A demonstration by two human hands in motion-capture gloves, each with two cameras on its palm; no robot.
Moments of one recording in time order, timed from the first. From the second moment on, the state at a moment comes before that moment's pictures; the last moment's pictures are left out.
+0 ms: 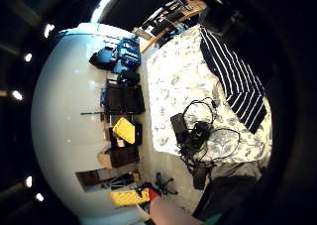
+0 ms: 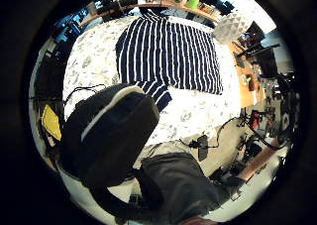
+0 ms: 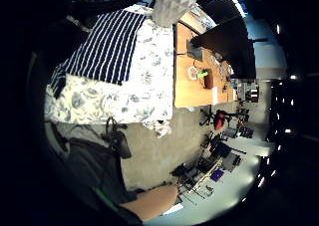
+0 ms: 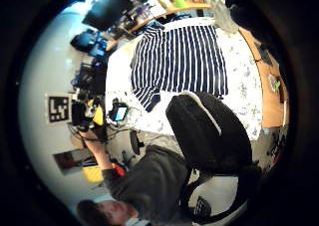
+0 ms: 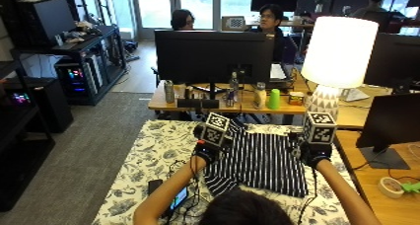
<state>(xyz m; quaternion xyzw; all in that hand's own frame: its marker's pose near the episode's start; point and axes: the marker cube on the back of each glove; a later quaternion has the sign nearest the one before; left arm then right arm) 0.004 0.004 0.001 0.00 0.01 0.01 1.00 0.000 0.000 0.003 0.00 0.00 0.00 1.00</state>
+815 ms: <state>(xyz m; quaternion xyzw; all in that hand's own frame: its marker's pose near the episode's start) 0.098 0.033 0.177 -0.32 0.08 0.12 0.94 0.023 -0.018 0.092 -0.05 0.01 0.01 1.00</state>
